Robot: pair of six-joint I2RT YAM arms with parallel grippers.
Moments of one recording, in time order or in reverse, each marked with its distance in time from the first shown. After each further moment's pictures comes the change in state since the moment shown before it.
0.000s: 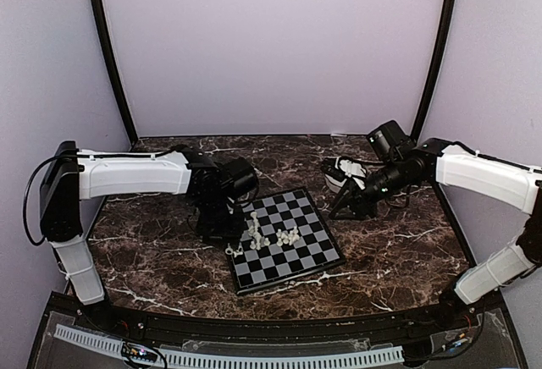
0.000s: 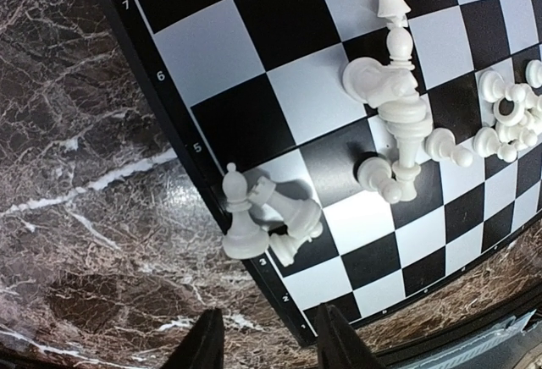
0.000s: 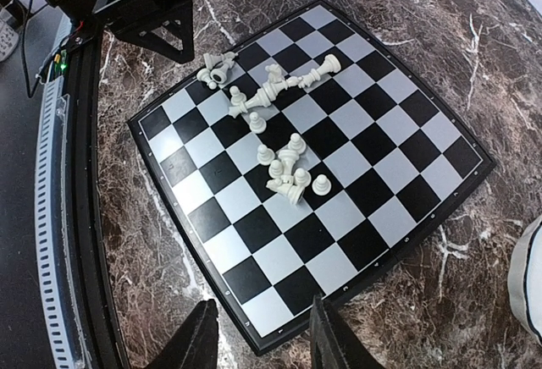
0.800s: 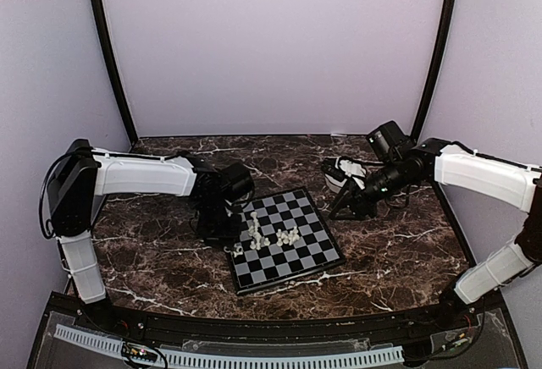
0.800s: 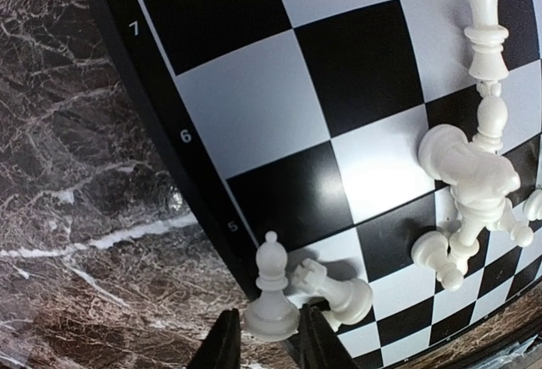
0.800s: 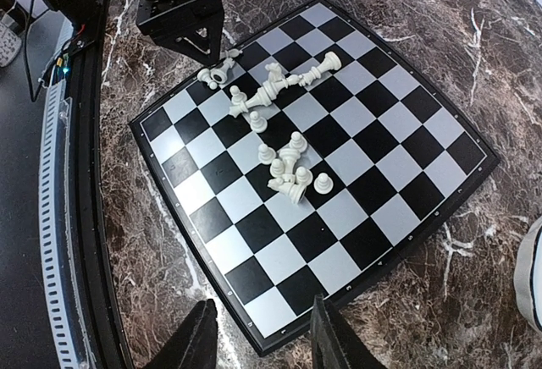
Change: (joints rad) left arm 0.063 0.059 -0.061 0.099 0.021 0.027; right arm -0.011 0.011 0.000 0.000 -0.019 0.009
